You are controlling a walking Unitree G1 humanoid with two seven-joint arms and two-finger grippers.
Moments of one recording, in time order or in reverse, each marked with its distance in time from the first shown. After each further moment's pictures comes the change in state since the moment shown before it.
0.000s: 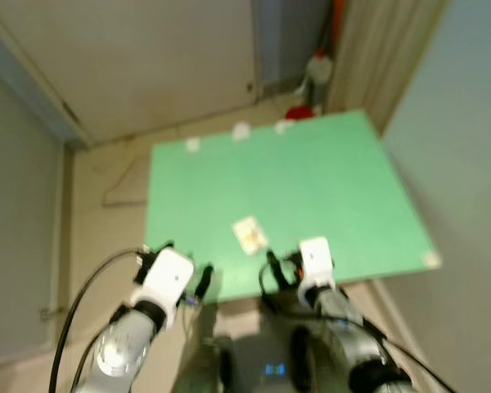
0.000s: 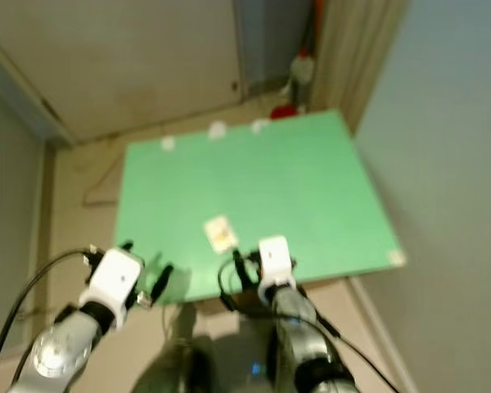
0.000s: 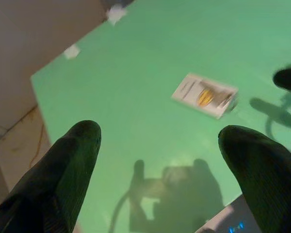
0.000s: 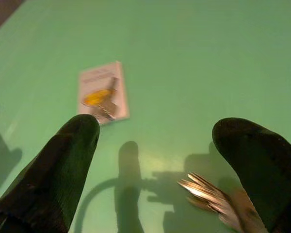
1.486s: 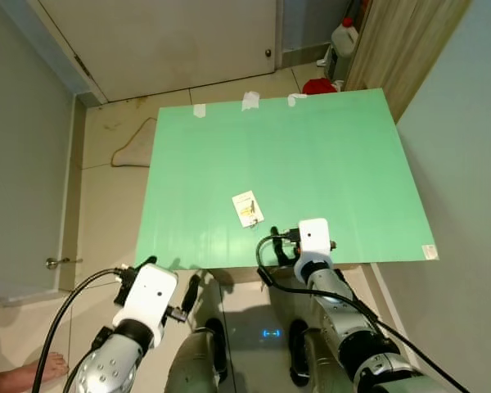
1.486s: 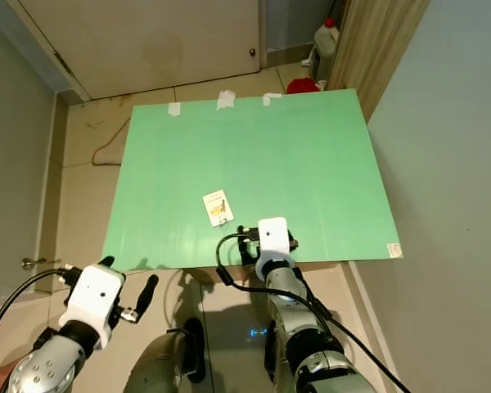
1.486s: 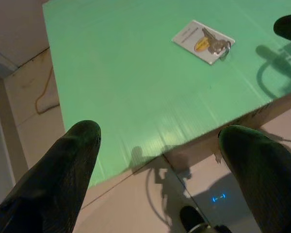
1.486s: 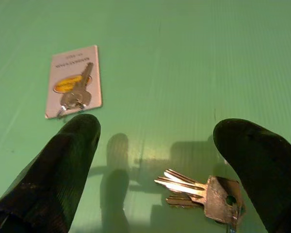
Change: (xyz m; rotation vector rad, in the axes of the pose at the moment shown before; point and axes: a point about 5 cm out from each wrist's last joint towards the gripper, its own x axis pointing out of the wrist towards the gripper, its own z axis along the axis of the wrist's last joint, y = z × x) left arm -0.033 -0.004 -0.013 -0.075 0.073 0.065; right arm 0.021 -0.008 0.026 -0.020 -0.049 -0.156
